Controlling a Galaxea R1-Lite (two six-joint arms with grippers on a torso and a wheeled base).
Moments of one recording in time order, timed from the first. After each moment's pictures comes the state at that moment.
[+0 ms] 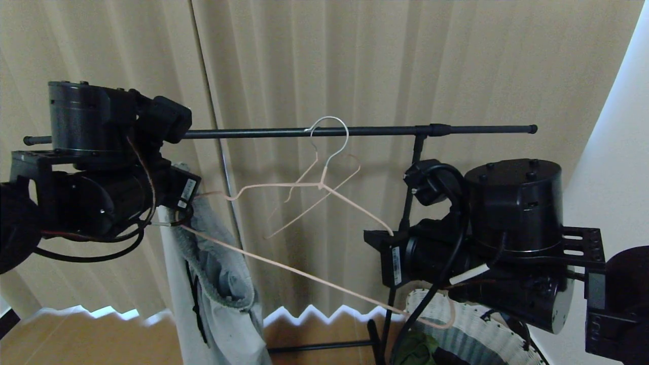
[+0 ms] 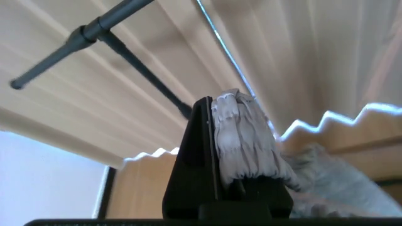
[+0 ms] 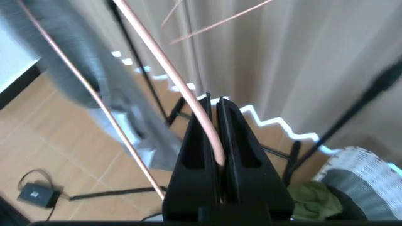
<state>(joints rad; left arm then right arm) -0.37 1.57 -1.02 -0.20 0.54 0.36 0.84 1.67 -0.88 -0.36 -0.21 0.31</state>
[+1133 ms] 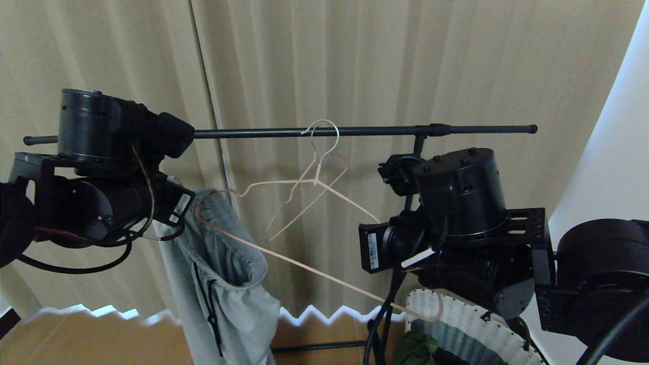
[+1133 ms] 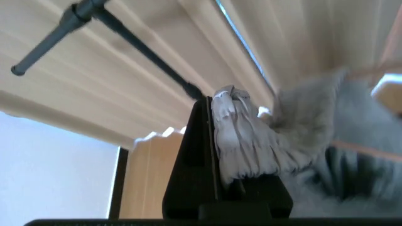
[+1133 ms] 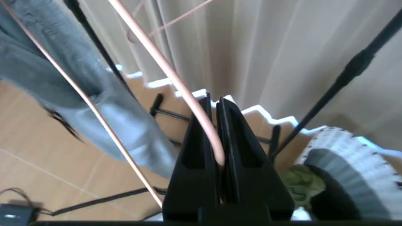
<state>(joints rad) -0.37 1.56 -1.03 -0.04 0.58 0.37 0.87 1.76 -1.06 -0.18 -0.40 0.38</state>
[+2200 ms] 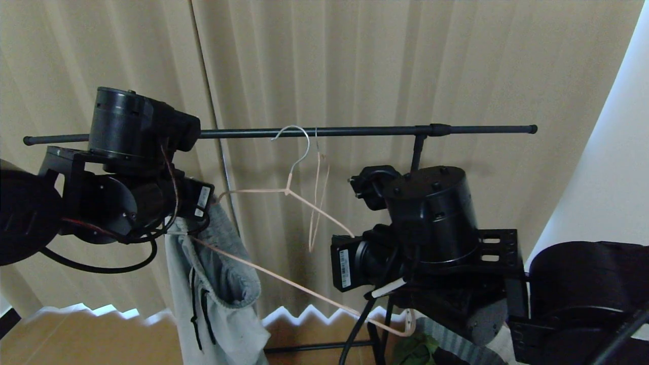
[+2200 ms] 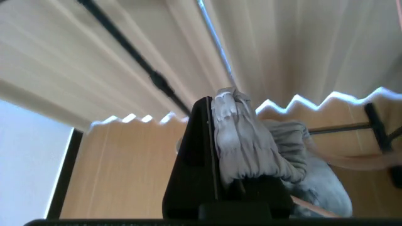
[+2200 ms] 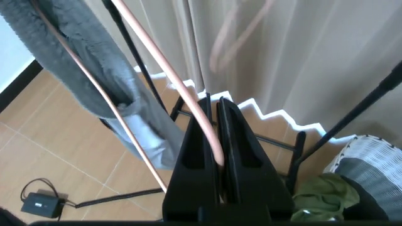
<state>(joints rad) -0.44 1.60 -1.09 0.02 0.58 0.11 0.95 1.81 -1.07 -0.26 -0.40 0.41</state>
